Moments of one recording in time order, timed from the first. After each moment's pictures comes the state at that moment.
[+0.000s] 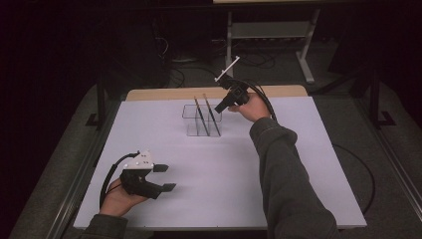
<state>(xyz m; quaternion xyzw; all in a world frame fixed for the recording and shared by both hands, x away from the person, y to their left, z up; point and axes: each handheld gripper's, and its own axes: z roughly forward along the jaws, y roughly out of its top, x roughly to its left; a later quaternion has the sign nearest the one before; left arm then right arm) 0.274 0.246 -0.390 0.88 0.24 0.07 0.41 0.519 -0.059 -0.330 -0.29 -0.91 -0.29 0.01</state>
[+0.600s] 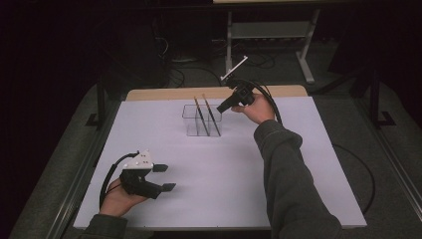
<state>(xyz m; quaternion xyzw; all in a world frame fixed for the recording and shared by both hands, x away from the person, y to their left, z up) 0.276 0.247 -0.391 0.88 0.23 0.07 0.41 0.511 -0.076 -0.327 -0.29 -0.90 -0.32 0.00</state>
